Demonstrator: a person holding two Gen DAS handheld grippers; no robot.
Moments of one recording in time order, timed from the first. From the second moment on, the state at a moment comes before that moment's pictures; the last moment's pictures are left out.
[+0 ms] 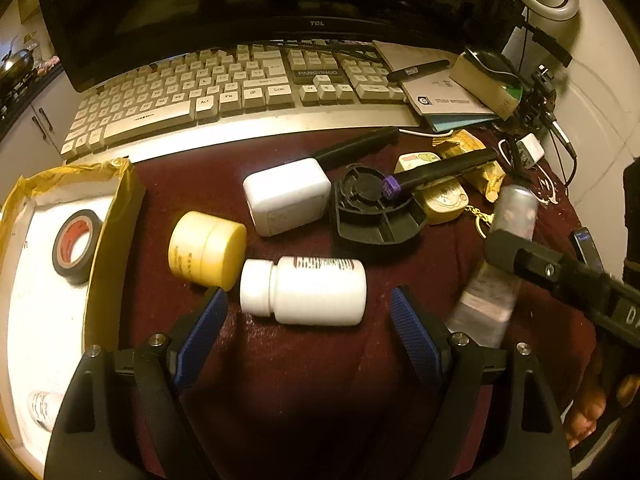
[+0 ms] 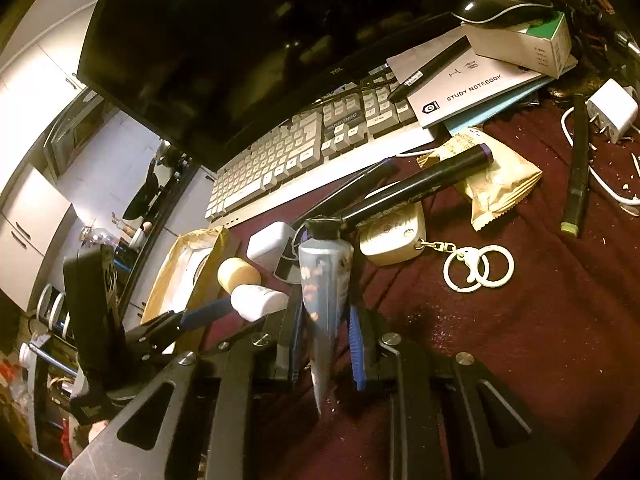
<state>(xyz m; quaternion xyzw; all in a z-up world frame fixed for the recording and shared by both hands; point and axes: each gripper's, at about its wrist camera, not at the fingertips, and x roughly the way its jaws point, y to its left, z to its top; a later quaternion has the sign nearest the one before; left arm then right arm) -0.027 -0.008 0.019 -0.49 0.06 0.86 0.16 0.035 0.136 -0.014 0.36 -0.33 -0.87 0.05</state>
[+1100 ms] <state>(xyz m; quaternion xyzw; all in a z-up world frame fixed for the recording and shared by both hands) 0.010 -0.036 0.028 -0.46 0.00 0.87 0.18 0.036 0.129 -0.002 0.35 -0.31 -0.88 0.05</state>
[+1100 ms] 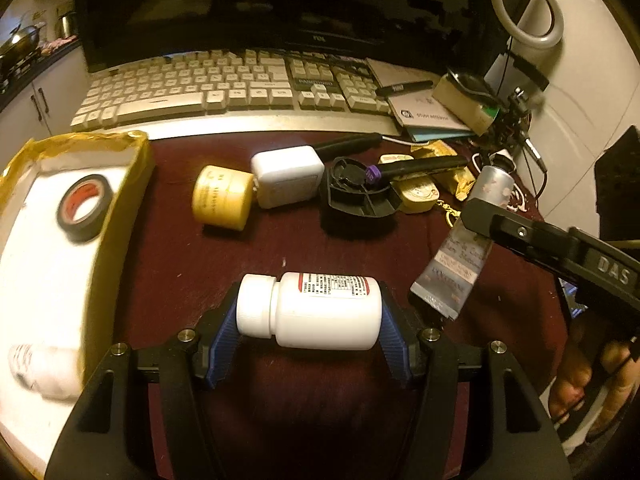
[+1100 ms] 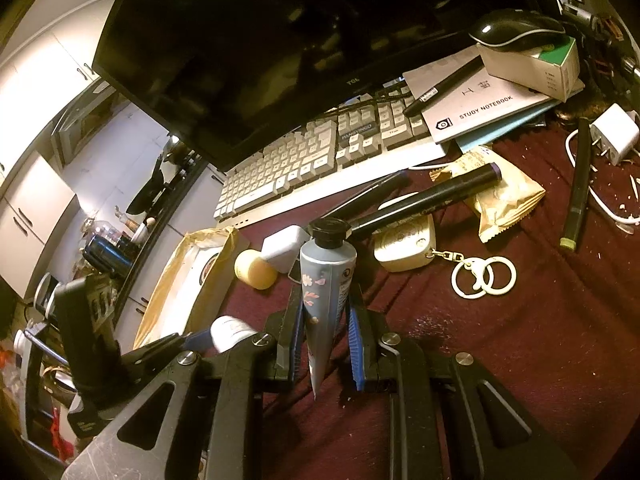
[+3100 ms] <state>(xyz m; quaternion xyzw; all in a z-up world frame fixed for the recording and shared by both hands) 0.051 -0.076 0.054 -0.43 -0.04 0.89 0.16 0.036 0.101 0.022 0.33 -0.28 -0.90 0.08</state>
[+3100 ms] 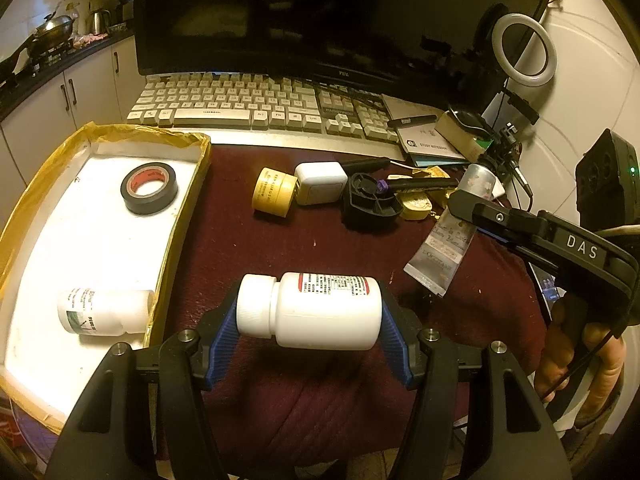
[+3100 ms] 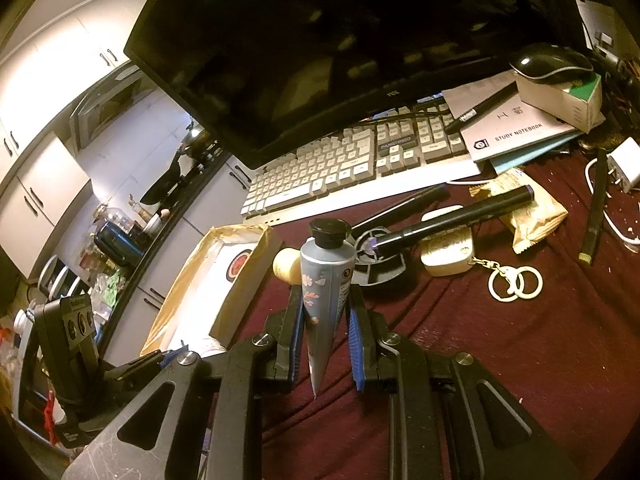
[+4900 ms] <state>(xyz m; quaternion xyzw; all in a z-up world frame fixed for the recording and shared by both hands) 0.063 -0.106 0.066 -0.41 -0.06 0.90 0.14 0.021 0.056 0.044 0.33 -0.24 -0.90 0.13</state>
